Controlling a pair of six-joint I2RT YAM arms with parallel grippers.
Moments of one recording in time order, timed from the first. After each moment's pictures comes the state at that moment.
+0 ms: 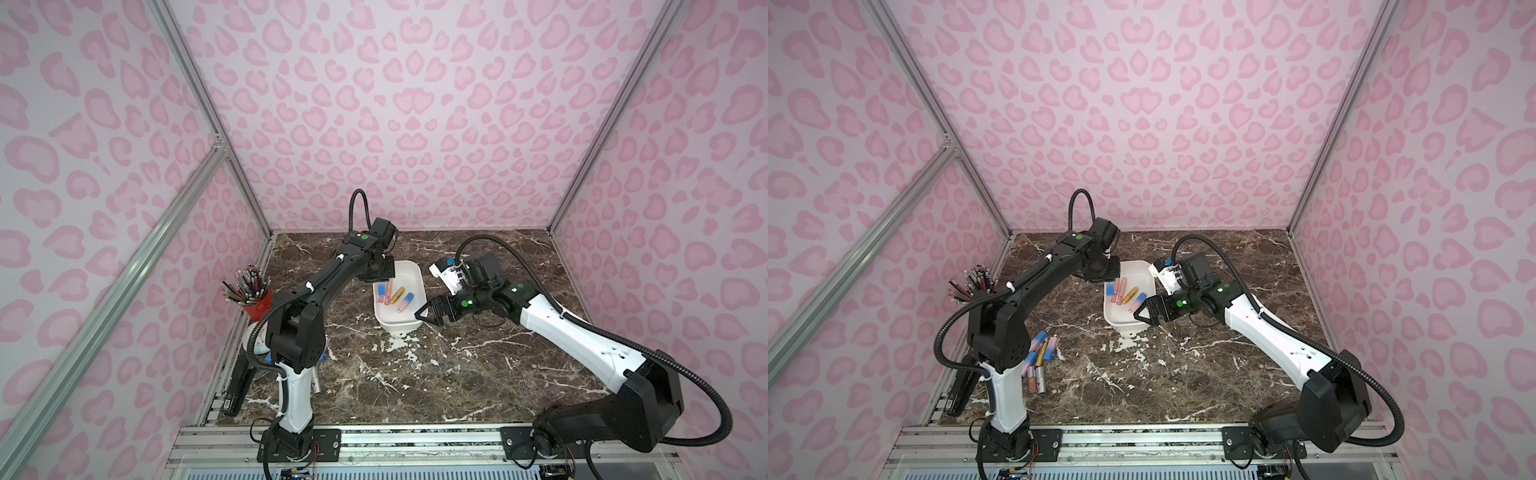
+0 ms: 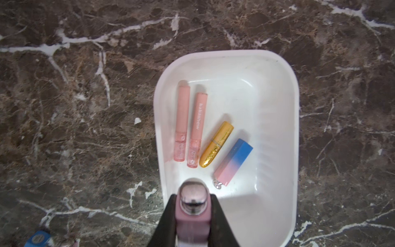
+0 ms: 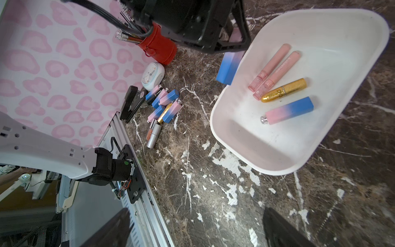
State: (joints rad) left arm -0.49 2.02 1.86 -1.03 -0.05 -0.51; right arm 0.57 1.42 1.17 -0.60 -0.60 0.24
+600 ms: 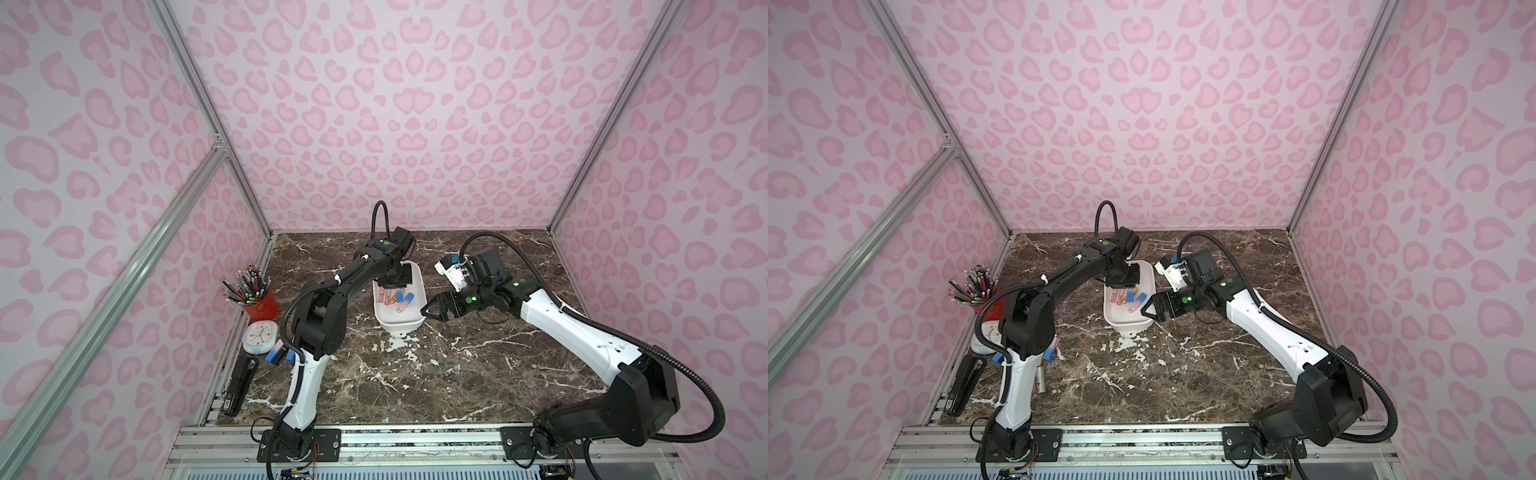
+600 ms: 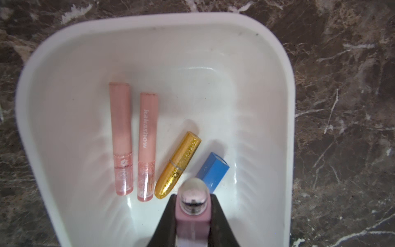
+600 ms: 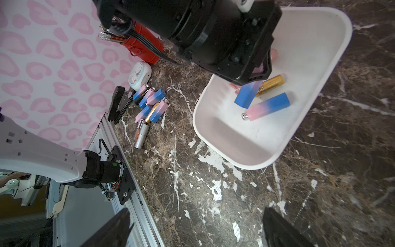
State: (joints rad) left arm -0.55 2.21 1.94 -0.97 0.02 -0.55; right arm 0.51 1.45 1.18 -0.64 -0.60 0.19
